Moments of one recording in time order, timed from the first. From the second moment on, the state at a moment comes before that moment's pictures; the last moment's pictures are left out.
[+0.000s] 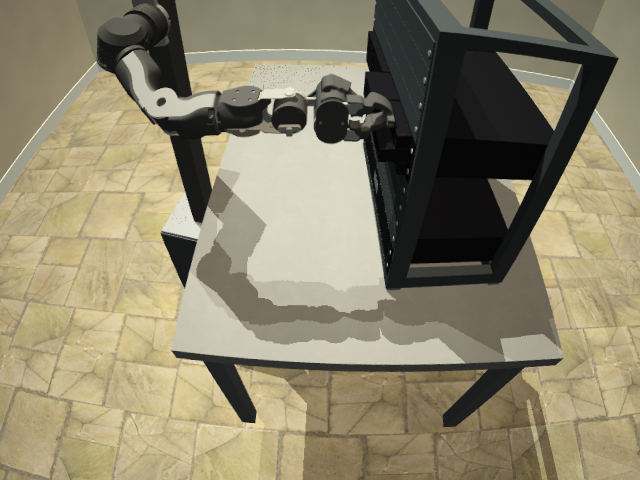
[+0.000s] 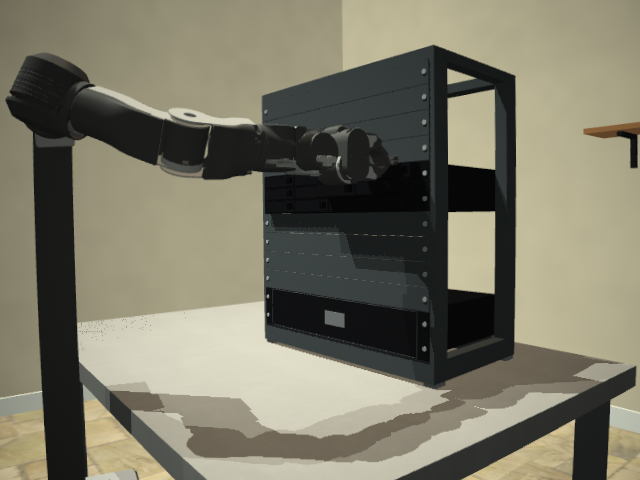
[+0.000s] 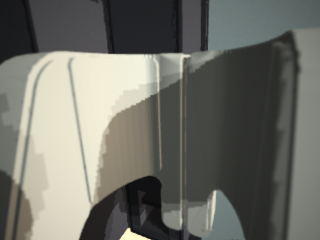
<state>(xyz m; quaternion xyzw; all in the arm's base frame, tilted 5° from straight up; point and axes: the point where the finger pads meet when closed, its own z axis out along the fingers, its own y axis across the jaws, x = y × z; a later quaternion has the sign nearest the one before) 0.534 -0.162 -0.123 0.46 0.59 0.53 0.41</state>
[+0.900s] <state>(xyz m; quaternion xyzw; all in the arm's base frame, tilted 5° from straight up) 0.536 -0.162 -0.124 0.46 0.59 0.53 0.41</state>
